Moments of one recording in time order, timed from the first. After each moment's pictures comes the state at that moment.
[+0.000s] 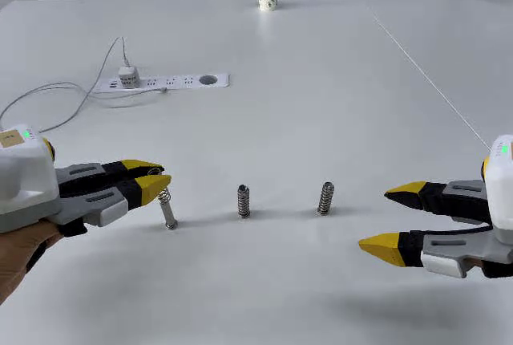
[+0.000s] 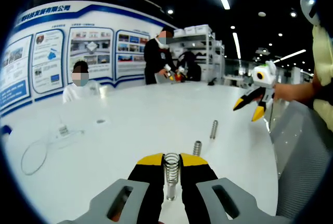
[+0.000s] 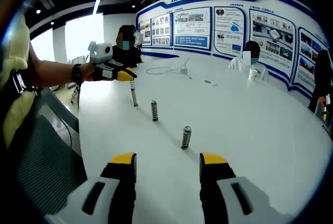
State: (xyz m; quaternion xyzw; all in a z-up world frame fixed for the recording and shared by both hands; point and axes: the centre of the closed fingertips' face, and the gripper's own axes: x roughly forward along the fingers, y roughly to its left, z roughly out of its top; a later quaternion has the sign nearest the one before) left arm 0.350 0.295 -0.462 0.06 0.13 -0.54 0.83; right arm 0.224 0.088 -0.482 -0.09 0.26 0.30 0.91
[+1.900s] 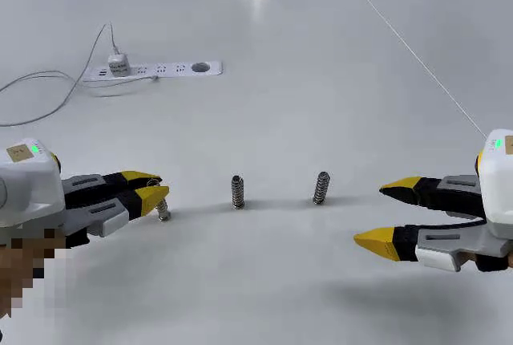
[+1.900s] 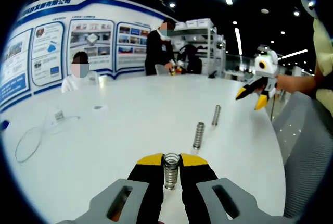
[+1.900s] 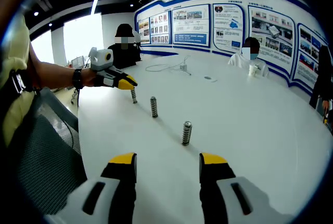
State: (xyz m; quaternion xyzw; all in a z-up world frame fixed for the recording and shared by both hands) left arm 0.349 0.295 -0.504 0.07 0.16 -0.54 0.82; right arm 0.223 0.088 -0.492 -0.08 0.27 0.30 0.91
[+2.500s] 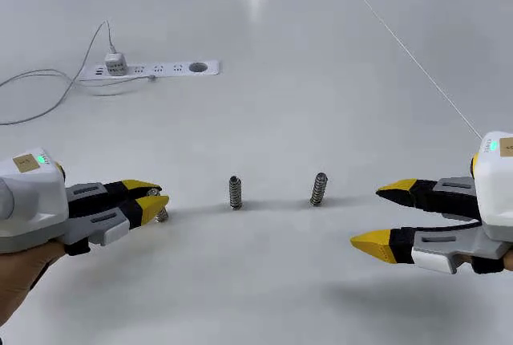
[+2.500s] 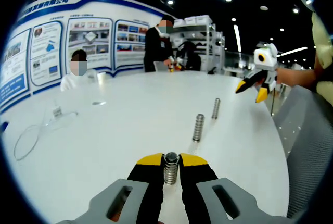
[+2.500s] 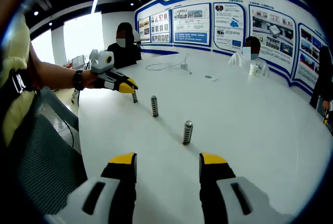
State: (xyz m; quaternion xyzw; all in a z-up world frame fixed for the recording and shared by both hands) left arm 0.346 0.295 -0.516 0.08 0.16 -0.54 0.82; right arm 0.223 0.089 -0.492 -0.08 0.27 0.30 0.91
